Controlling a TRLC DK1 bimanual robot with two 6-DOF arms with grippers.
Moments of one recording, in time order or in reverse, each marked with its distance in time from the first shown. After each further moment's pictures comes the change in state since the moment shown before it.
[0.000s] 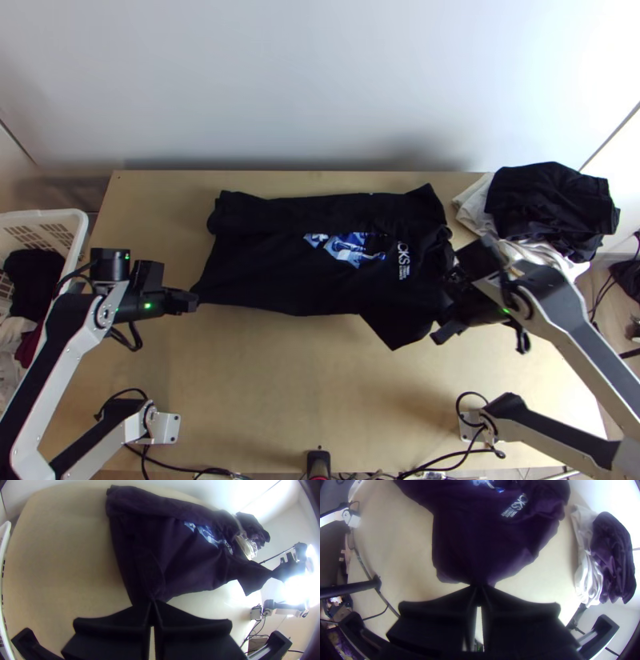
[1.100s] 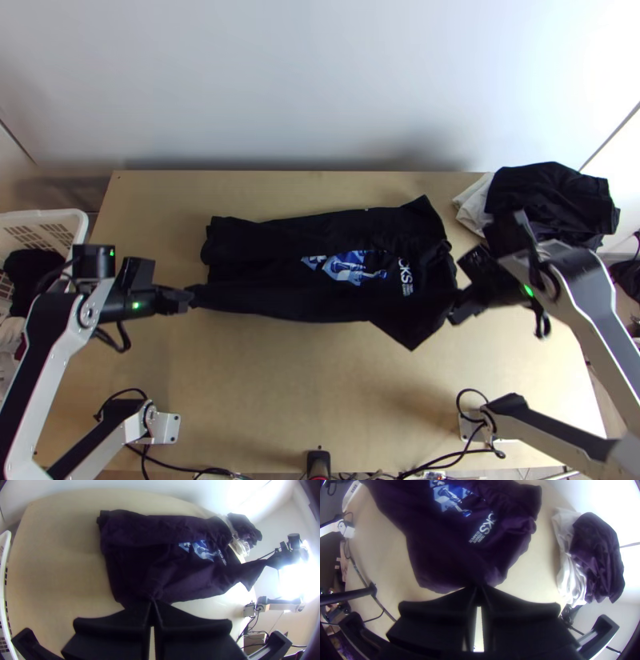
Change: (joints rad) left arm 0.033 -0.014 0.101 -0.112 0.051 0.055; right arm -0.142 0.058 0.155 -0.052 0.016 -0.106
